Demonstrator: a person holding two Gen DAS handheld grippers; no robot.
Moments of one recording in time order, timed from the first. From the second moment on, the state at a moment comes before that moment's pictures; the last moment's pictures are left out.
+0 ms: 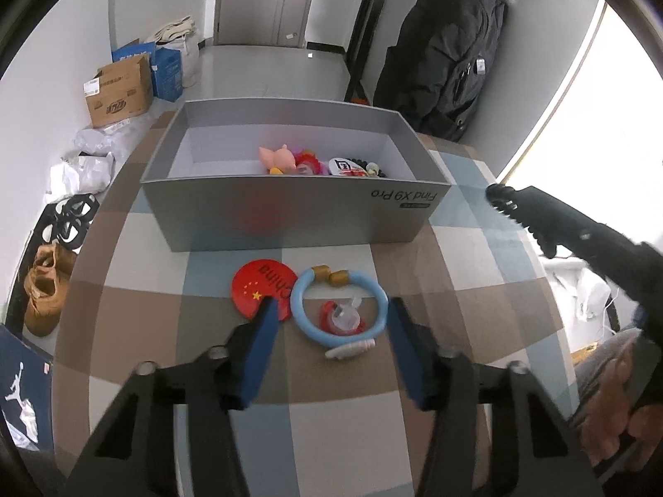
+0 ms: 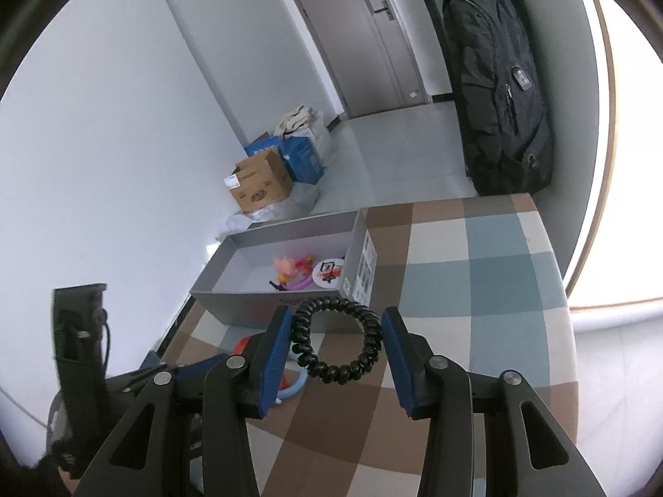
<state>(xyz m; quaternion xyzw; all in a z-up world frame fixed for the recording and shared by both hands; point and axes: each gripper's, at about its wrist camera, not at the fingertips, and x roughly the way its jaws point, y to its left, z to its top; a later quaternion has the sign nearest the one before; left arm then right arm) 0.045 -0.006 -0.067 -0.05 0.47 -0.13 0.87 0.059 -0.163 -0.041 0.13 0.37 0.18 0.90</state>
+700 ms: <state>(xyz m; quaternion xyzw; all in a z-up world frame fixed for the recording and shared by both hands) 0.044 -0.020 -0.067 -0.02 0.48 -0.15 0.87 0.057 -0.170 -0.038 0.14 0.37 0.18 0.90</state>
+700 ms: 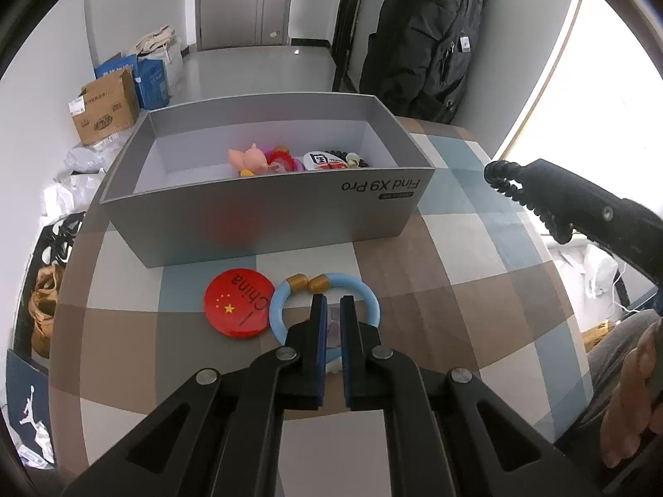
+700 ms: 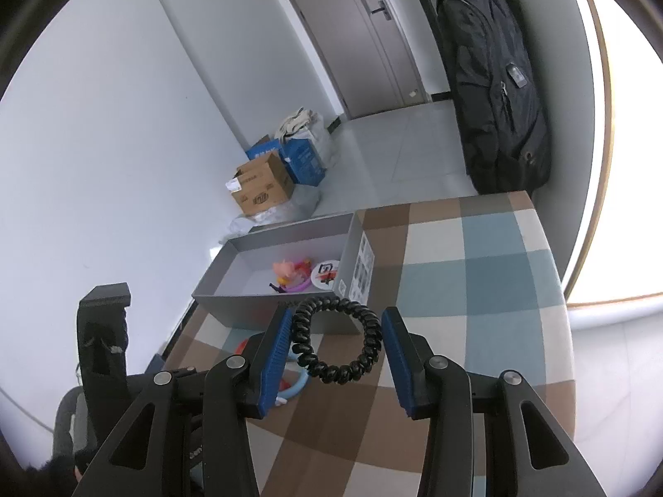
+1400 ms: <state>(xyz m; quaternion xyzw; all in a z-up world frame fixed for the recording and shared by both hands) 0.042 -0.009 -0.033 -0.07 0.41 -0.15 0.90 0.060 -0.163 -0.045 0.13 0.38 0.18 0.90</state>
